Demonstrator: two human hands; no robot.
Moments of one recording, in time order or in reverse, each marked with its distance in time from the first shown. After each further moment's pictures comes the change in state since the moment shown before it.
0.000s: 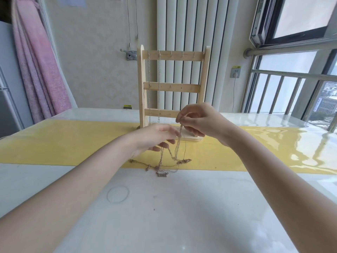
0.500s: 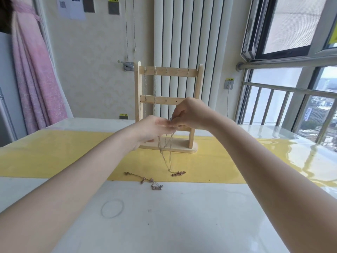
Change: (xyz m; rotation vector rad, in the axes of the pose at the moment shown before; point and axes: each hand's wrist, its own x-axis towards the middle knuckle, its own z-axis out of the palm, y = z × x) left_hand 0.011 0.035 -0.020 0.021 0.098 0.057; right_hand 0.040 -0.030 -0.019 -0.489 0.016 -0.054
